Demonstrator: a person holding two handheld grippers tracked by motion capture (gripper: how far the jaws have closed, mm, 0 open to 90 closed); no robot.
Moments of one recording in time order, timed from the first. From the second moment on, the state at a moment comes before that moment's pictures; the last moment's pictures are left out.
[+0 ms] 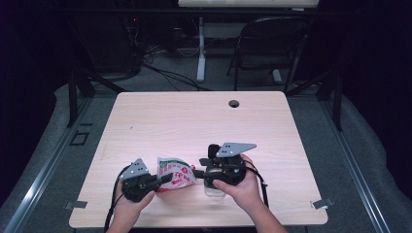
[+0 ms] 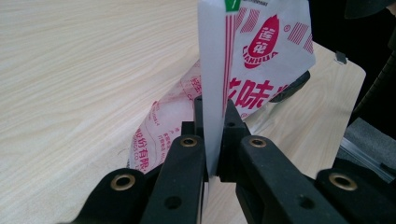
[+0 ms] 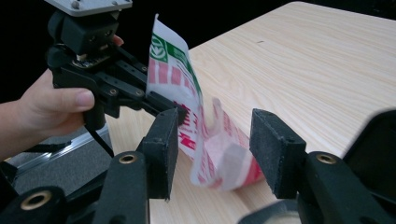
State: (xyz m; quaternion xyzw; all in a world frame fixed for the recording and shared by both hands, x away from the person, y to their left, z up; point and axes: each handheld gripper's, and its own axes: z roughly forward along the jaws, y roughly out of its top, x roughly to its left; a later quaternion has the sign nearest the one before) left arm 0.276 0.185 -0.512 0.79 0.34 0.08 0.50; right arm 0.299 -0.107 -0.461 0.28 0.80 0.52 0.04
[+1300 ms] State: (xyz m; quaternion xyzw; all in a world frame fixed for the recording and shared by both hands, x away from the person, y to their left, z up) left arm 0.279 0.183 -0.515 0.80 0.33 0.06 0.50; right arm 0.310 -0.059 -0.464 0.23 0.84 0.49 0.04
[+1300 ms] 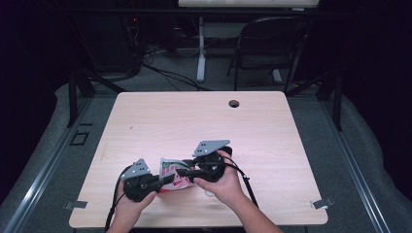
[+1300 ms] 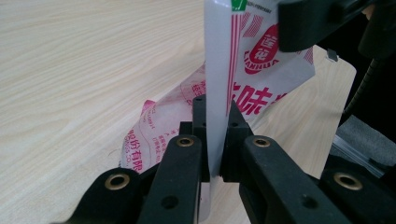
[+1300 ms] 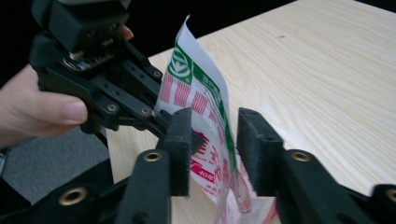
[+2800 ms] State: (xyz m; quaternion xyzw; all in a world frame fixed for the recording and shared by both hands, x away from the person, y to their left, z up) left arm 0.256 0.189 -0.519 0.81 0.30 0.08 0.49; right arm 0.309 -0.051 -0.484 0.21 0.87 0.44 -0.01
